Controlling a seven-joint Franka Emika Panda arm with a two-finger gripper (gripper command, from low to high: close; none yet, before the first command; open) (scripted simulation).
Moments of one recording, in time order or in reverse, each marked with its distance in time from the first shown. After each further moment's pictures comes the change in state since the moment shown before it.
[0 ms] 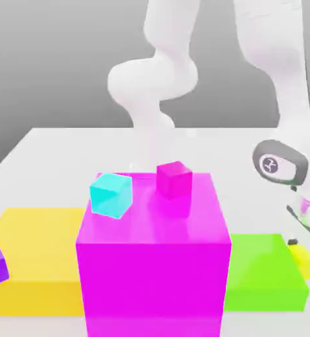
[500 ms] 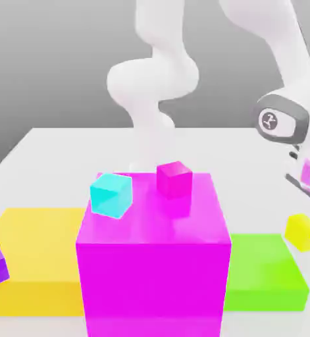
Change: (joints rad) arm -0.131 -0.368 0.010 -0.045 0.111 -0.314 -0.346
